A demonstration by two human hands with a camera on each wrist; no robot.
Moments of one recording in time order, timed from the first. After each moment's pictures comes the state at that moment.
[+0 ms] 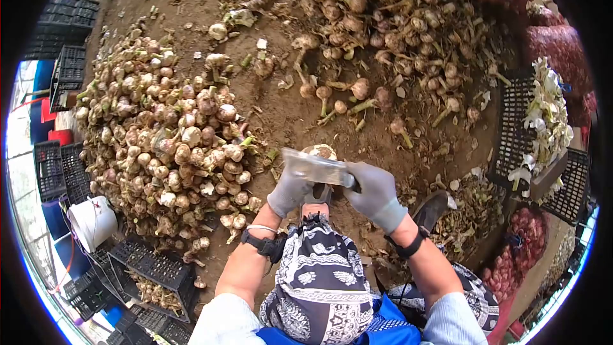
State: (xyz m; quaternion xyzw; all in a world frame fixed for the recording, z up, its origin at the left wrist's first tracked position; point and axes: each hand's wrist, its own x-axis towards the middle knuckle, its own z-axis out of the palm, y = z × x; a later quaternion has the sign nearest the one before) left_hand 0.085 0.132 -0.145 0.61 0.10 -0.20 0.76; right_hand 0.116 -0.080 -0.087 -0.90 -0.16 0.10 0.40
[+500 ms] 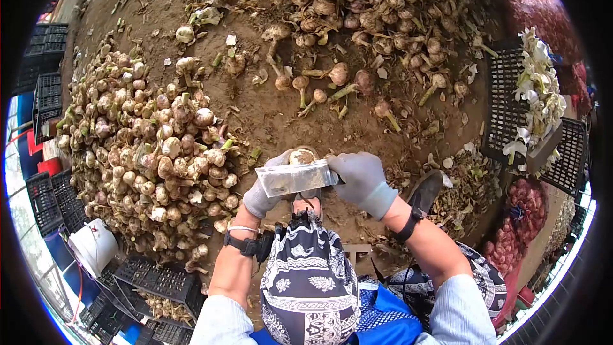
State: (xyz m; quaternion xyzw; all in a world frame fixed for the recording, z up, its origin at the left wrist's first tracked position) left_hand 0.102 0.151 -0.122 0.57 0.10 -0.34 0.74; right_hand 0.125 -0.082 -0.100 -0.91 -0.27 0.13 0.29
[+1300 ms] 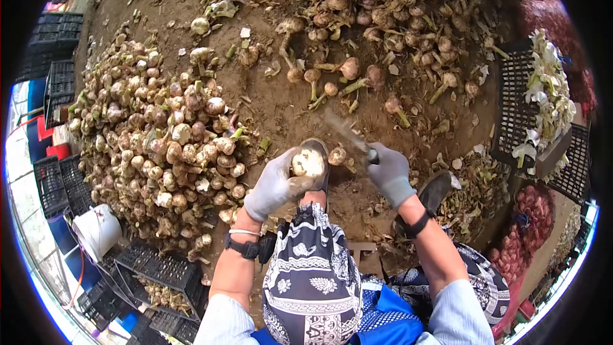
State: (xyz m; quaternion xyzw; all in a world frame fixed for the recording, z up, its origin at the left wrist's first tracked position) left_hand 0.092 0.147 -0.086 0.63 0.10 -0.35 0.69; right_hand 0.113 -0.115 -0.132 -0.94 0.02 0.26 0.22
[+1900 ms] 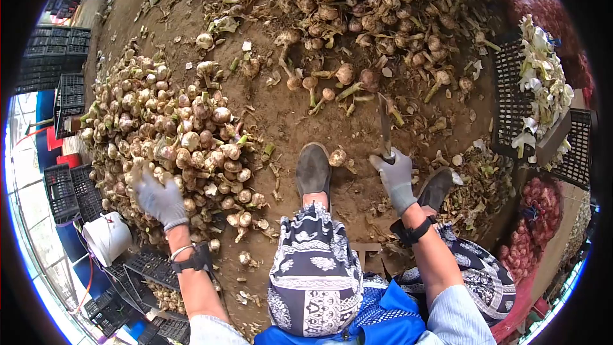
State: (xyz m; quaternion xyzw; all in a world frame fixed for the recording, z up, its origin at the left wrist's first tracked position) left_hand 0.053 0.324 -0.041 0.93 0.28 0.14 -0.18; right_hand 0.071 -0.141 -0.163 -0.81 0.18 0.10 0.56
